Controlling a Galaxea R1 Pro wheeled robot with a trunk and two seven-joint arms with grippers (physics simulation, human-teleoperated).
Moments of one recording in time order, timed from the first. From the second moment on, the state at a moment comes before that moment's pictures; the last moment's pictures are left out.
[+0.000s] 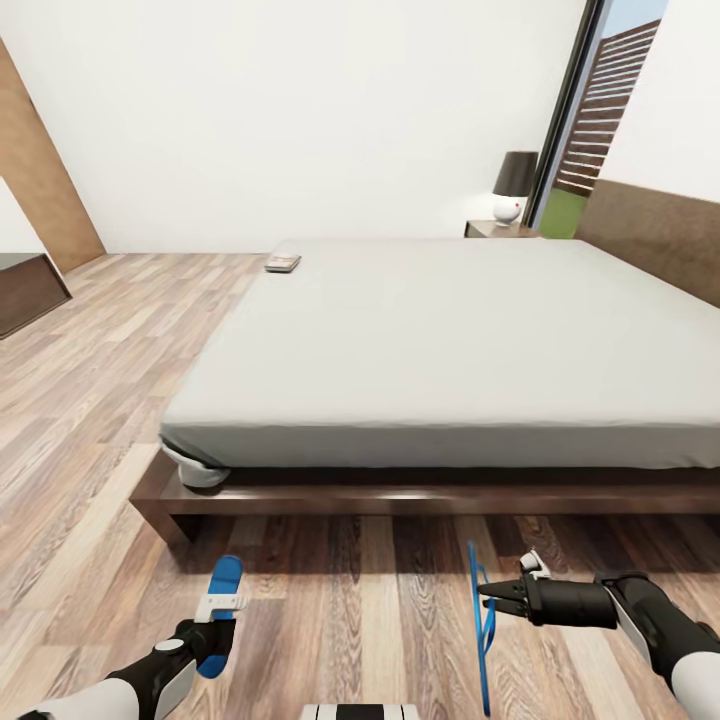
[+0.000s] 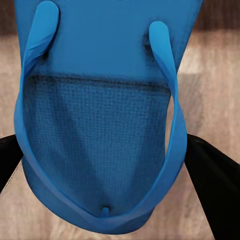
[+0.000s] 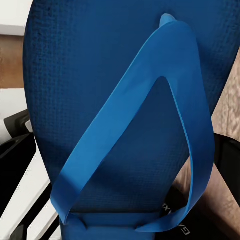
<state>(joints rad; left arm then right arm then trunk) -0.64 0.11 -0.66 -0.07 0.65 -0.11 -0.03 -0.61 -0.35 -0.01 -0.47 -0.04 0.74 1.51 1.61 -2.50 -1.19</state>
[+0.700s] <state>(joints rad) -0.63 0.10 -0.66 -0.07 0.65 -0.11 -0.02 -0.61 -0.35 -0.01 -0.44 -0.04 0.74 1.50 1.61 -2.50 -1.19</state>
